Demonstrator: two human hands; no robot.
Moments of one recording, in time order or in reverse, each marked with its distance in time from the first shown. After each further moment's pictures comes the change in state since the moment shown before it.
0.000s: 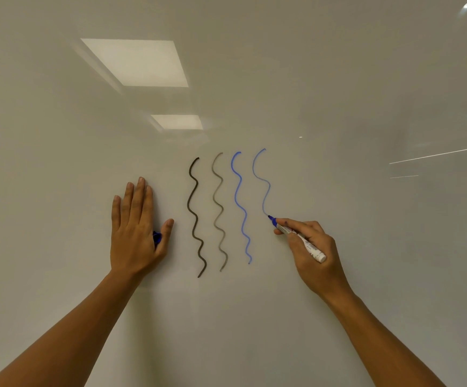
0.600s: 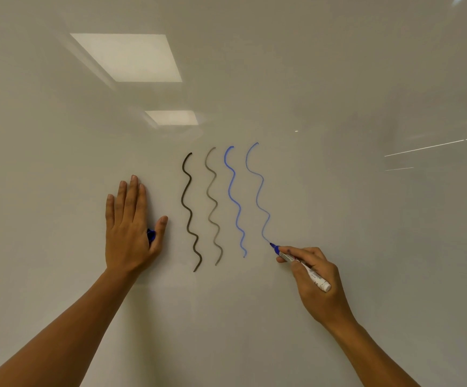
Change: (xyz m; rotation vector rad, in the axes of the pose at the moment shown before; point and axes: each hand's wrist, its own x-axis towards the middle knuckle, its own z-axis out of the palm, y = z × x) left_hand -0.003 0.001 0.000 -0.035 -0.002 0.001; right_hand -0.052 0.028 -0.009 0.041 0.018 0.094
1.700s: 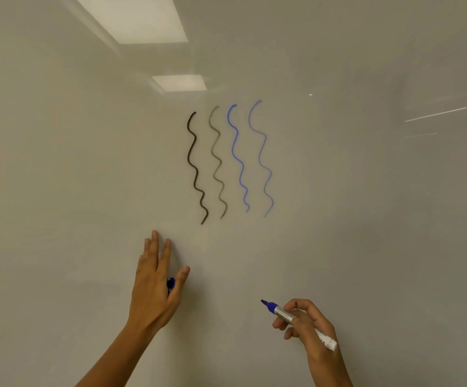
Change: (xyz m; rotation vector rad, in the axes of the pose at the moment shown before) left_hand -0.176 0.045 -0.023 -0.320 -0.389 -0.261; right_hand -0.160 0.032 0.010 0.285 -0.070 0.456
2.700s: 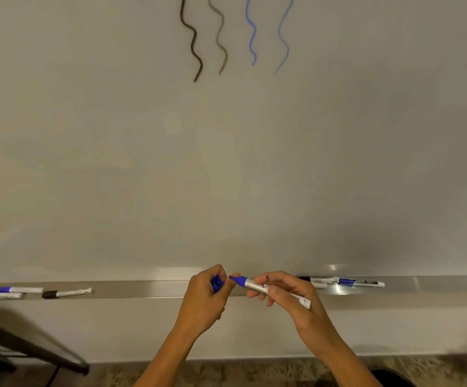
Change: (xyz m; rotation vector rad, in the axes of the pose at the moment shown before) left_hand -0.225 0.073 0.029 -0.582 -0.604 -0.612; right_hand -0.151 0.020 0.008 -0.090 -0.254 0.329
